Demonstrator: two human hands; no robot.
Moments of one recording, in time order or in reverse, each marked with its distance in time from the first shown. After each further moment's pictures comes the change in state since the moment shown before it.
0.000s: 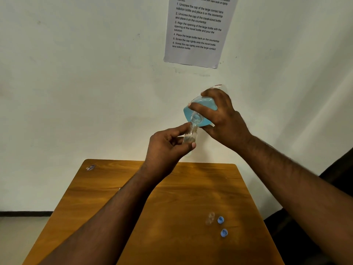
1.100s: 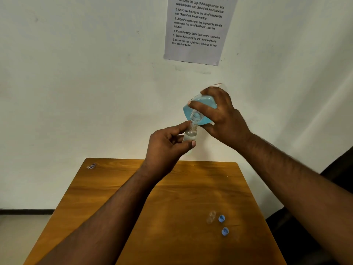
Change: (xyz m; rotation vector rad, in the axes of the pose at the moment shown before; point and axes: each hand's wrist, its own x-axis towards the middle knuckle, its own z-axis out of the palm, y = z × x) left_hand 0.003 -0.001 0.000 -0.028 -0.004 -0.030; right_hand 0.001 0.002 0.004 0.019 -0.006 0.005
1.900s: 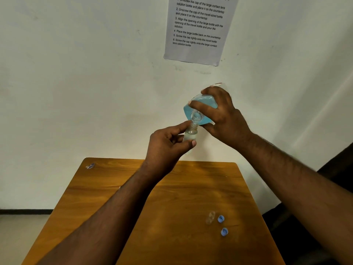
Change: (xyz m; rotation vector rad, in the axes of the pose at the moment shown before) left_hand 0.003 -0.004 0.000 0.026 0.003 -0.007; right_hand 0.001 0.000 -0.001 -0.014 -0.002 -0.012
